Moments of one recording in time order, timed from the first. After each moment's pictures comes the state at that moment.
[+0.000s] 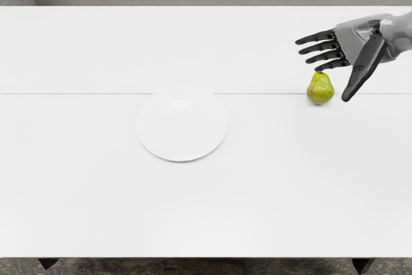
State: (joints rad) left arm 0.04 0.00 0.00 -0.31 -0.06 -0.13 0.05; right arm 1.44 -0.95 0.12 1.24 0.04 0.61 -0.61
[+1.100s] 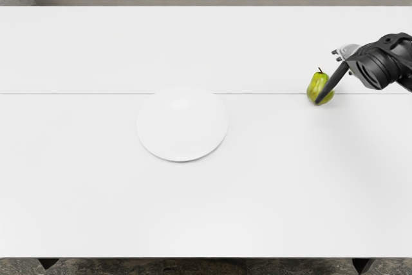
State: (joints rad) left arm 0.04 0.00 0.00 -0.31 -0.06 -0.13 0.05; right arm 1.33 -0.46 -0.09 0.89 -0.34 -0.18 -0.61
